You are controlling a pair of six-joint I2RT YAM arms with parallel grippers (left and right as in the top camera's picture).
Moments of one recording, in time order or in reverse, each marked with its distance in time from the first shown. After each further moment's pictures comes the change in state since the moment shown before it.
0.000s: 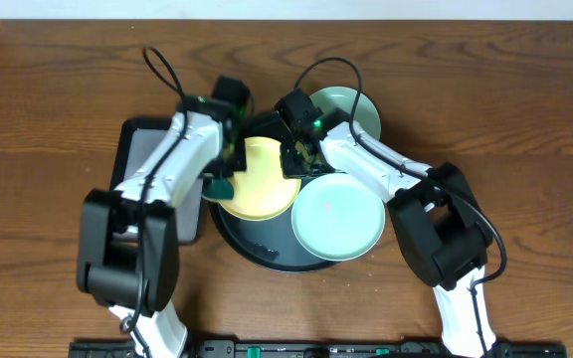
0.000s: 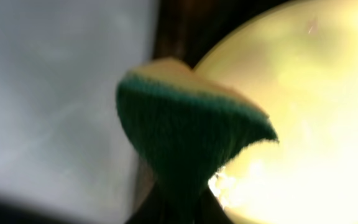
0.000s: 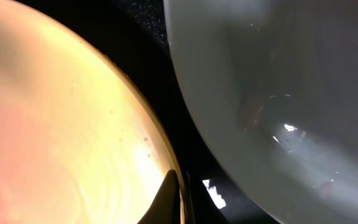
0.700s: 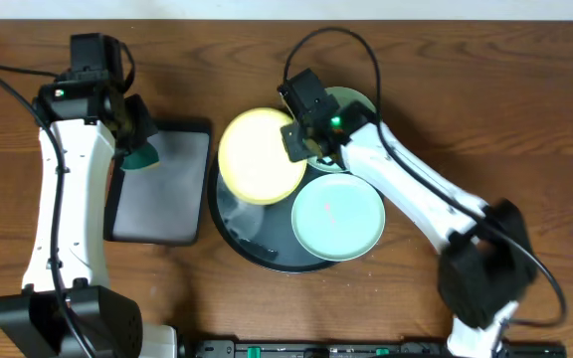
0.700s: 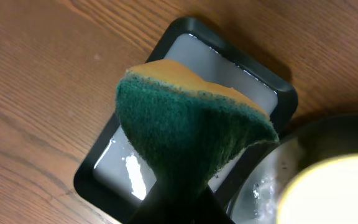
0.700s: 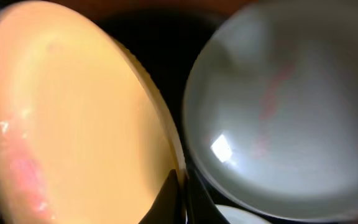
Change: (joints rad) left arm 0.367 -0.262 0.168 -0.117 0.017 -0.018; right arm 0.040 -0.273 -0.004 0.000 0.223 -0.254
